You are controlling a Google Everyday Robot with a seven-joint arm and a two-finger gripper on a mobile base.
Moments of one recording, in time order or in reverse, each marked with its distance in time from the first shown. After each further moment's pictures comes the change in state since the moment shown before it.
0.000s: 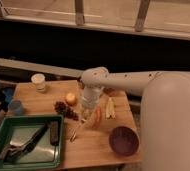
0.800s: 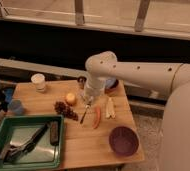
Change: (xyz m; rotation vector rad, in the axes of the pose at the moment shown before) arm -0.021 -0.007 -0.104 0.024 -0.228 0.003
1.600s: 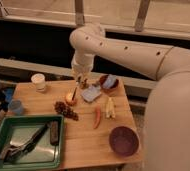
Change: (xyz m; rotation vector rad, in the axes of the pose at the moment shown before) arm -0.071 0.102 -0.066 -0.042 -0.156 -0.160
